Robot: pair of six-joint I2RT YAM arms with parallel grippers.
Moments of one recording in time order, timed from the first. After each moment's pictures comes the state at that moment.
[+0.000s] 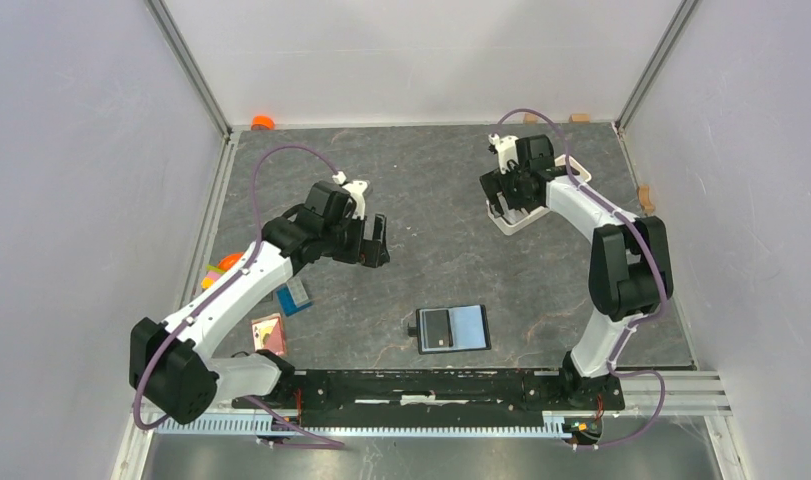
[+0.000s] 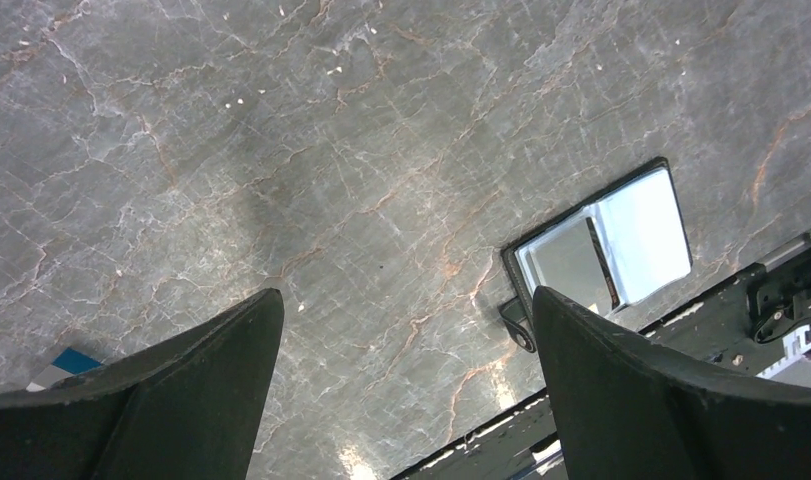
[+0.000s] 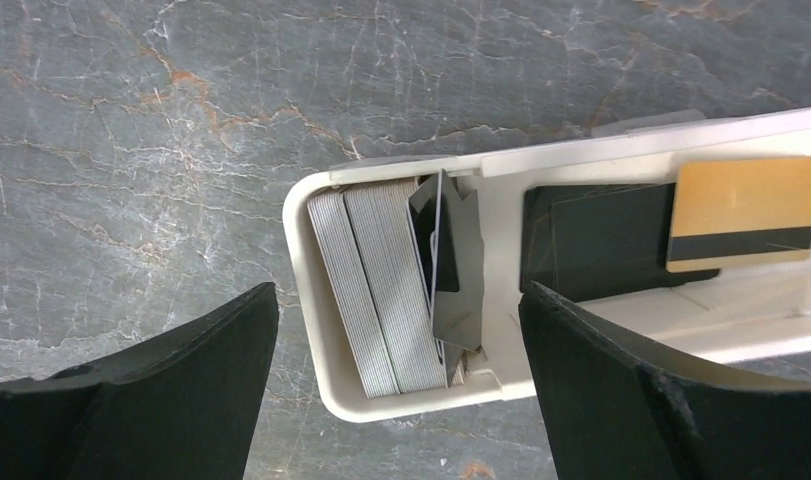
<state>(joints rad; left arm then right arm) -0.54 1.22 1.02 -0.65 0.13 -0.29 0.22 1.79 1.29 -0.42 -0.05 -0.22</state>
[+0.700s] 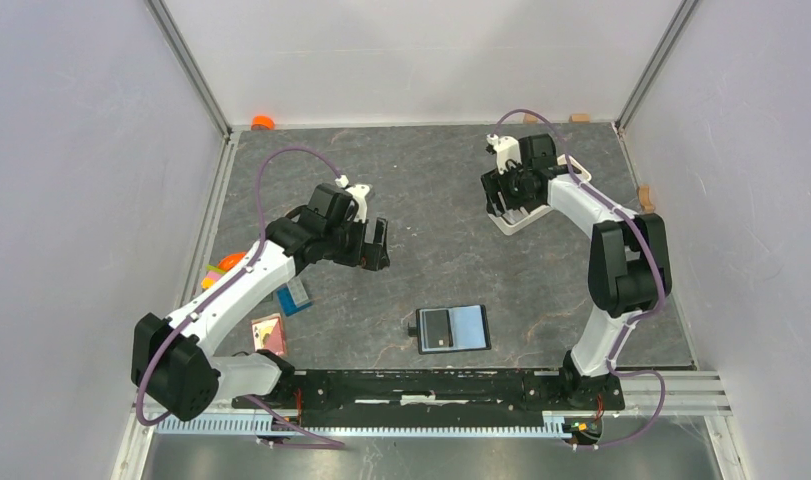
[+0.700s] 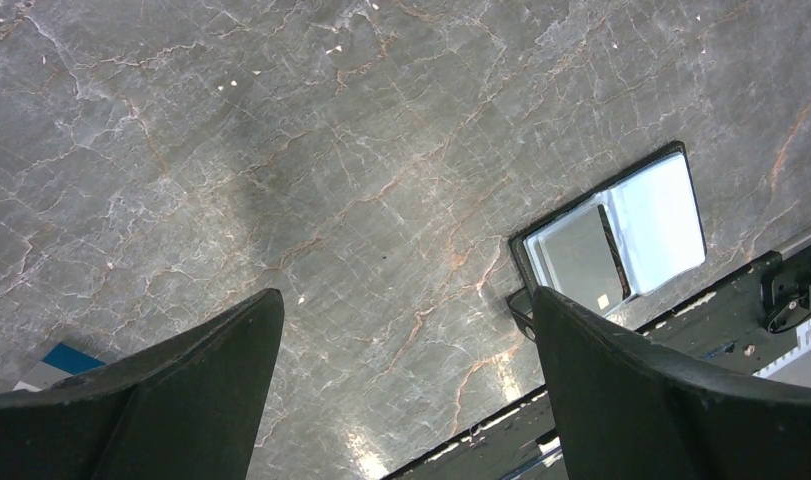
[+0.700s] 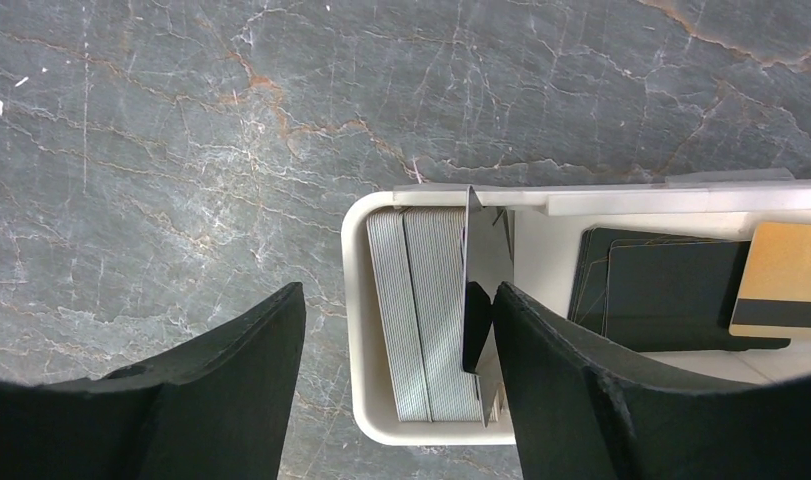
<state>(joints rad) -0.54 1.25 1.01 -0.66 0.14 -0.28 0.20 1.83 1.31 -0.42 -0.24 -0.26</state>
